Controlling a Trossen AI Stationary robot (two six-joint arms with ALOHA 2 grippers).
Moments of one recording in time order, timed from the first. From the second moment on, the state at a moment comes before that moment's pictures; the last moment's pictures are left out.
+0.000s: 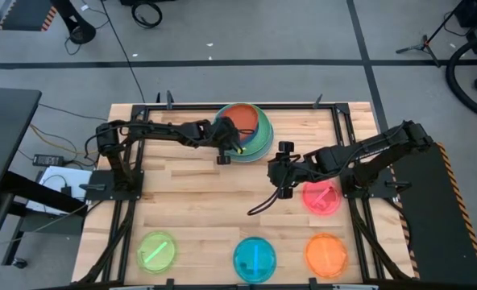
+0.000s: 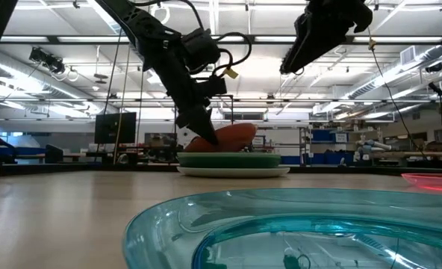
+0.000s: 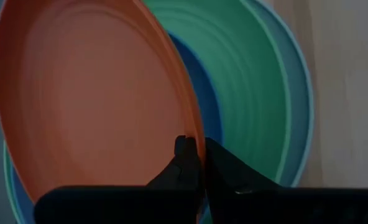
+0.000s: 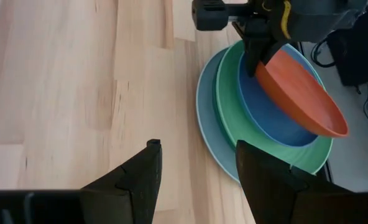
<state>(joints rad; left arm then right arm) 0.30 1.81 1.13 -0.20 -0.15 0.43 0.24 1.40 1.12 -0.69 0.50 0.01</state>
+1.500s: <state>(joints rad) -0.38 1.33 0.61 0.35 0.10 0.04 0.46 1.81 1.21 -1.29 0.14 1.41</state>
